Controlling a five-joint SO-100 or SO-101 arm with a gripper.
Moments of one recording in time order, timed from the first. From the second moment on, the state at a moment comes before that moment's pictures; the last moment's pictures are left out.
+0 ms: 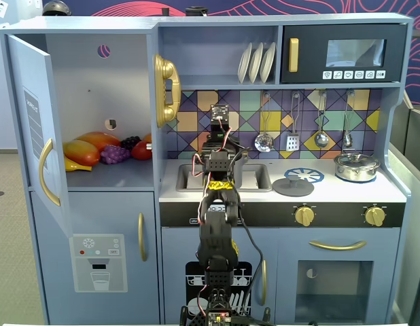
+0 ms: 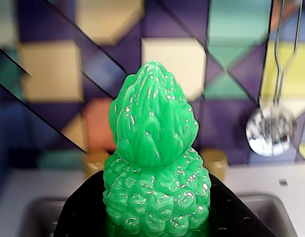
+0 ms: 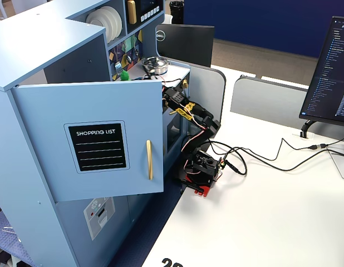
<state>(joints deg) 2.4 125.0 100.0 20.1 -93.8</state>
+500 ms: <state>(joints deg) 2.0 120.8 99.1 21.2 -98.1</state>
